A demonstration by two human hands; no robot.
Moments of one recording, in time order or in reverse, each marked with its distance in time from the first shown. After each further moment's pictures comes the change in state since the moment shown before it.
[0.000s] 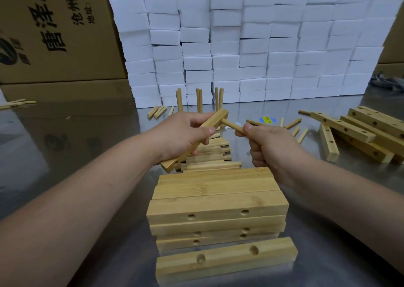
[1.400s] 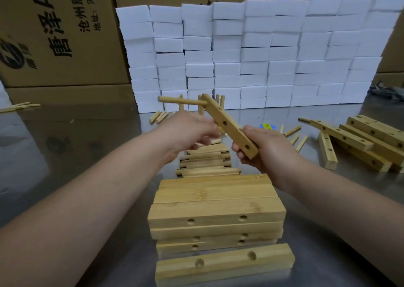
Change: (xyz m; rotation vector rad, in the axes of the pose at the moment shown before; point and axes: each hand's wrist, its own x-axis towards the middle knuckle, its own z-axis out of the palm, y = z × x) left_hand 0.006 0.017 0.004 -0.234 0.095 -0.166; right_hand -0.001 -0.011 0.005 0.000 -0.121 -0.011
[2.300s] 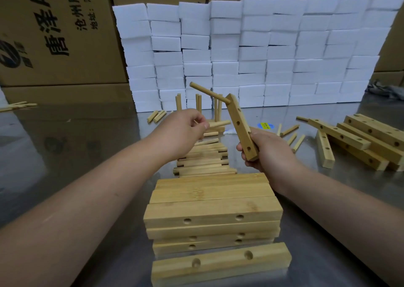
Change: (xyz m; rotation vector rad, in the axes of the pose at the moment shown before) left_hand -0.005 -0.004 0.001 0.395 0.150 0.196; right_hand 0.011 0.019 -0.009 -0.042 0.163 -0.012
